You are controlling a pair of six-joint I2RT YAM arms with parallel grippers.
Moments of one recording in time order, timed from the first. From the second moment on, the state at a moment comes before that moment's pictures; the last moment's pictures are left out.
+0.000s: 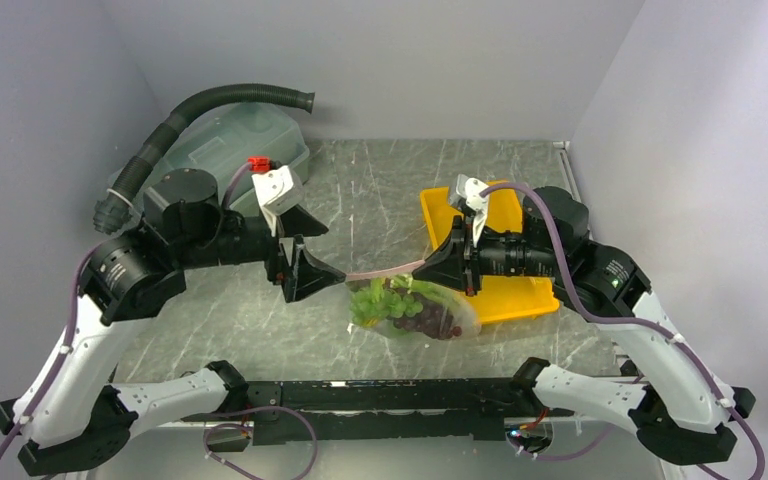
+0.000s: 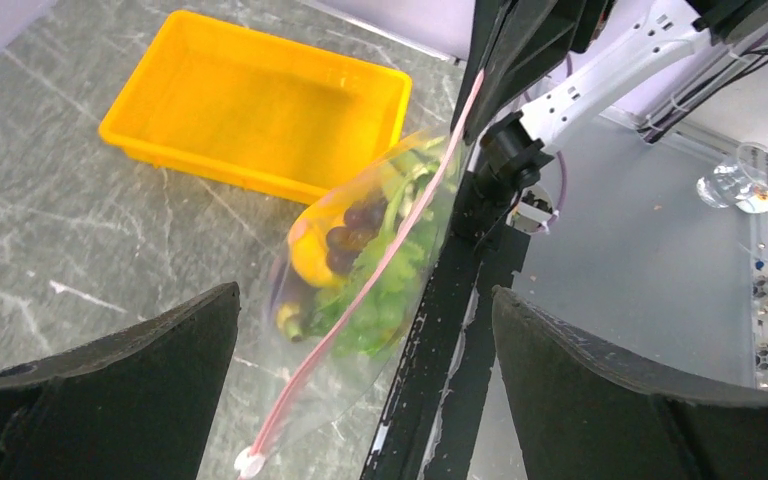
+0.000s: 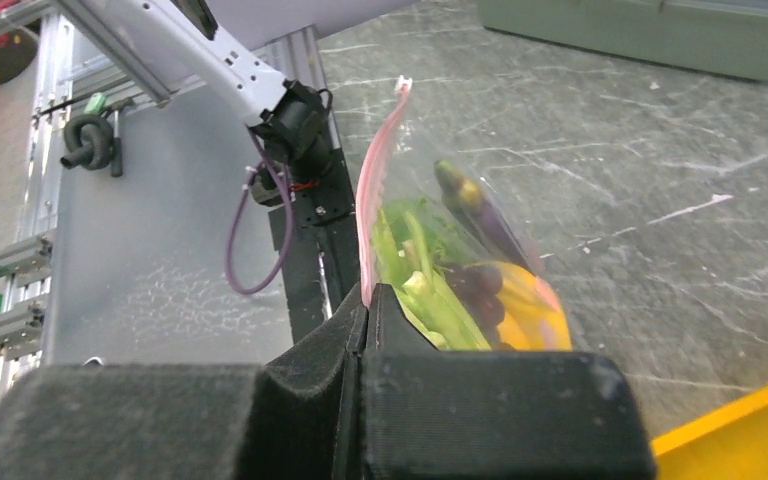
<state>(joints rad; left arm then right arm) -0.74 1.00 1.63 -0.92 0.49 -0.04 0.80 0.94 1.41 -0.77 -0.55 0.07</state>
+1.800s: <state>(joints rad) -0.75 1.08 1.36 -0.75 0.78 0.03 0.80 1.07 1.47 -0.60 -0.72 0.13</state>
